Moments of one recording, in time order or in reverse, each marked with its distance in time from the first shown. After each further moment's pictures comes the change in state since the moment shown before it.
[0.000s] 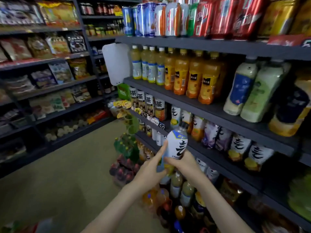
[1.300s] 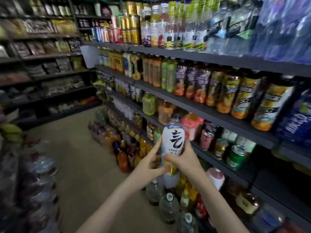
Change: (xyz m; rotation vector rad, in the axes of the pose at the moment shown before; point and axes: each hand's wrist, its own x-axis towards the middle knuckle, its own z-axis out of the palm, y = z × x) left_hand -0.489 0.510 0.624 -0.562 0.013 0.080; right_hand -0.795 0.018 -0.543 -0.159 0.100 -0.069
